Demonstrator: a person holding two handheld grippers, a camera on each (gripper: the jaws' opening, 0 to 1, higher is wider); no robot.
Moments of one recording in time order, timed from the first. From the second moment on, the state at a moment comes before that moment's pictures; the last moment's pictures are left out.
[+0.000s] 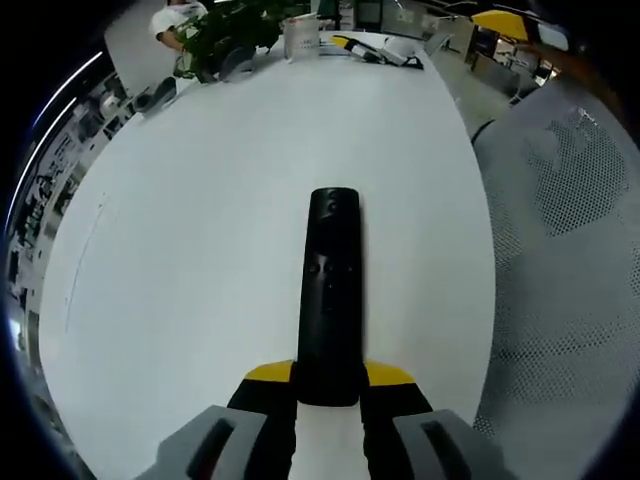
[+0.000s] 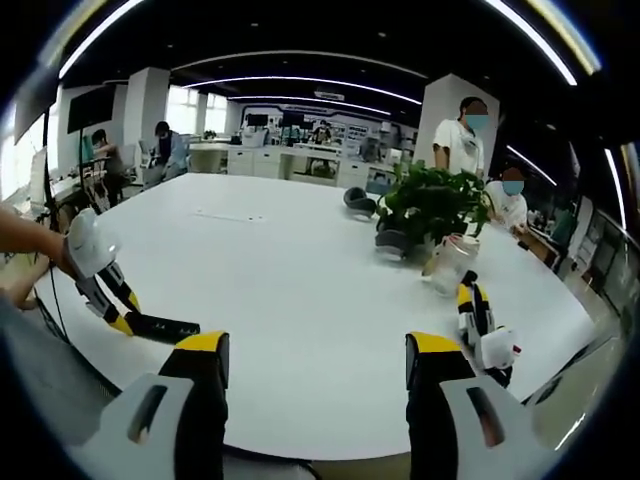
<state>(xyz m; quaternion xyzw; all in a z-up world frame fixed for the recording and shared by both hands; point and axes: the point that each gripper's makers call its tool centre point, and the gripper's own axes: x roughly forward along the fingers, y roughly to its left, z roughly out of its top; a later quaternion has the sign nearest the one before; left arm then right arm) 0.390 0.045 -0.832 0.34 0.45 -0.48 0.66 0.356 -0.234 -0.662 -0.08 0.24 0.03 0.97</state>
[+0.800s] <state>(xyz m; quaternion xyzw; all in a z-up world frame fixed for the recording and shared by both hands) 0.369 0.044 -0.832 0.34 0.46 -0.48 0.67 0.356 -0.226 -0.665 -0.07 0.25 0.06 0.96</state>
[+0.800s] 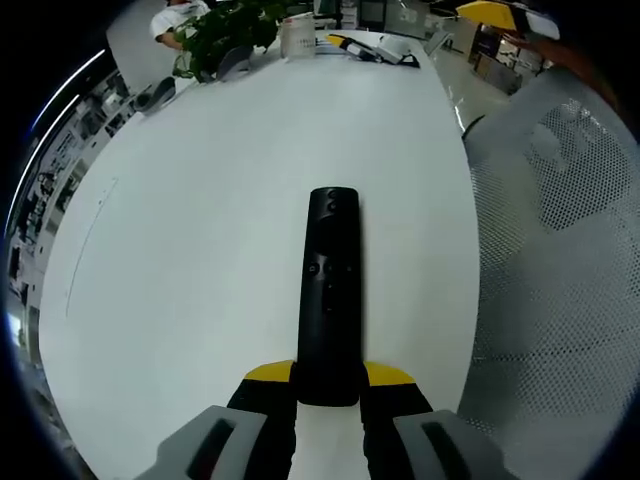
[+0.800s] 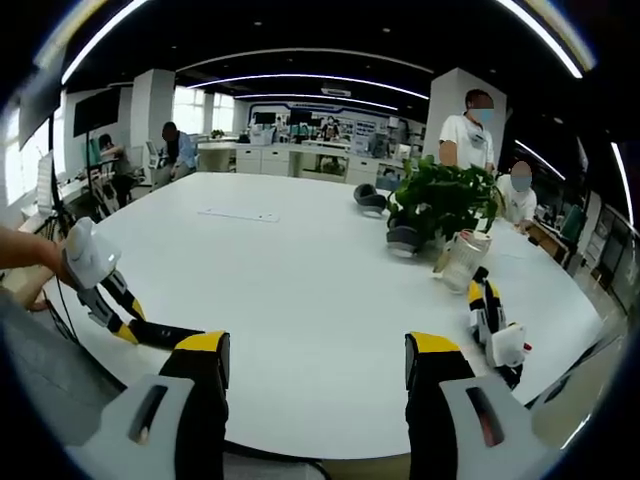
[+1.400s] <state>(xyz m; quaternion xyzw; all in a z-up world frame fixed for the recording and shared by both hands) 0.361 0.043 -0.832 0.33 0.46 -0.47 0.68 0.356 -0.221 -0.670 -0.08 0.26 0.07 0.96</state>
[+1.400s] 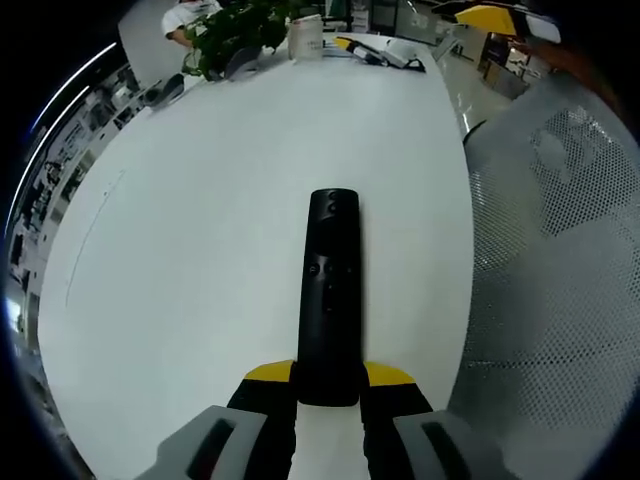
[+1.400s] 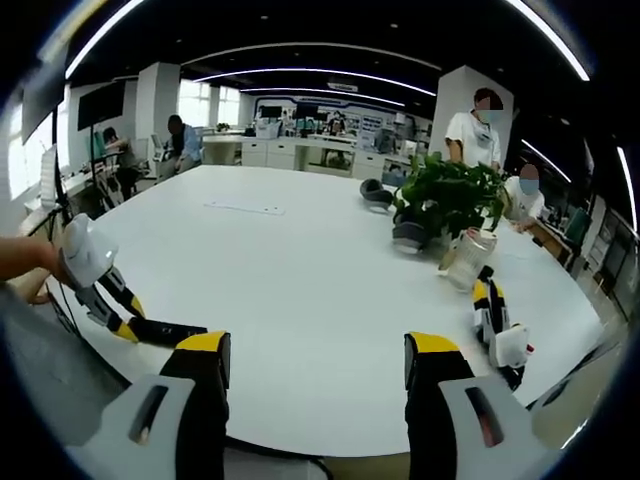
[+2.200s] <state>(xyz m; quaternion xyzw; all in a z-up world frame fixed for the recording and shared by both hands) 0.360 0.040 -0.834 0.34 0.48 -0.46 0.67 0.404 -0.153 -0.650 -0.08 0.25 0.15 0.95</state>
